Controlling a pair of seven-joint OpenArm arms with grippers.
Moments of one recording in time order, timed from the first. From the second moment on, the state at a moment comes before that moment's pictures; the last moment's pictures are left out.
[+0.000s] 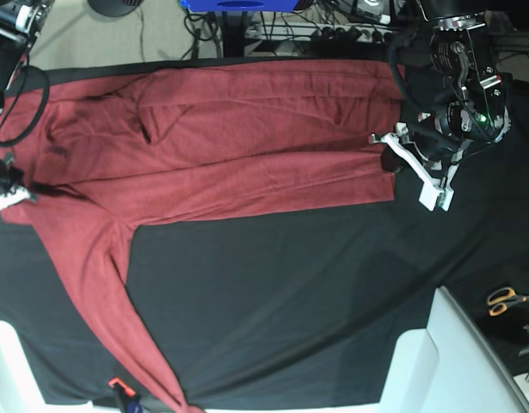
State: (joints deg) left arm 12.0 -10.1 -21.6 92.9 -25.4 -26.0 57.3; right arm 3.7 16.8 30.6 64.8 17.1 16.9 -45.0
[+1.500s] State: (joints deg) left arm 16.2 -12.4 -21.4 97.7 -25.5 -26.2 59.9; right arm -4.6 15.8 34.5 71.9 17.1 16.8 -48.5
